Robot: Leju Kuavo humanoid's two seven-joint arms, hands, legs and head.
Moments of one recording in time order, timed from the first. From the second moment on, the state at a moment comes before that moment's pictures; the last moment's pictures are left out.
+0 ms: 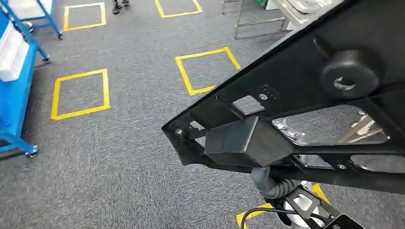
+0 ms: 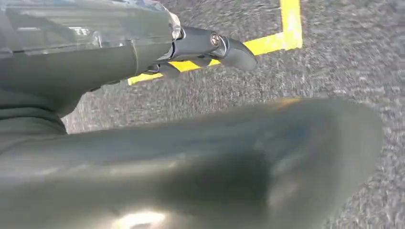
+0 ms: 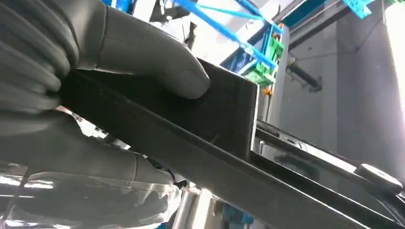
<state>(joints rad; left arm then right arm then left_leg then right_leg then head) -0.09 -0.06 1.20 -0.22 -0.84 0.00 -0.27 -0.22 -0.05 0.41 -2.00 0.00 0.18 -0.67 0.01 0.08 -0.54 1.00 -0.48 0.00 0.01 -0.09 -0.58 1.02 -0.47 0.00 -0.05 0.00</state>
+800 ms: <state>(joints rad) -0.09 -0.06 1.21 -0.22 -0.84 -0.01 -0.27 -0.22 -0.05 0.42 -1.98 -0.01 0.18 -0.67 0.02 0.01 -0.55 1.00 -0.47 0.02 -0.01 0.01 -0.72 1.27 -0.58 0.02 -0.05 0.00</state>
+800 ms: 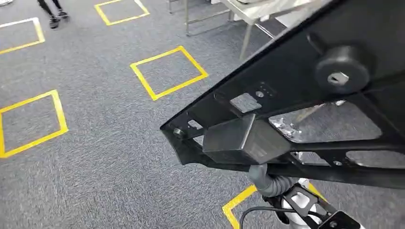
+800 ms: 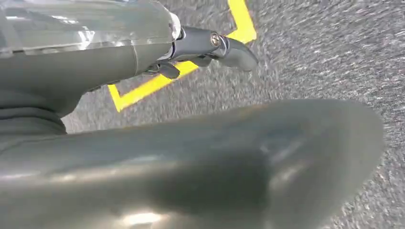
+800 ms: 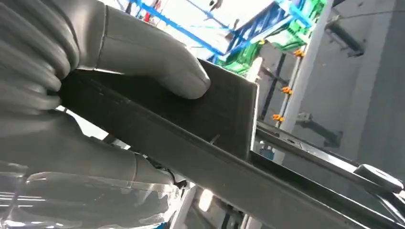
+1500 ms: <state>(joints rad) -0.08 -0.07 1.21 -0.22 -0.85 -0.02 -0.27 -0.21 -0.05 0.42 -1.97 -0.01 0.16 -0.67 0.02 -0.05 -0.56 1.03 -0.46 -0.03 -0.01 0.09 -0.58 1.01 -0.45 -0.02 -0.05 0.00</state>
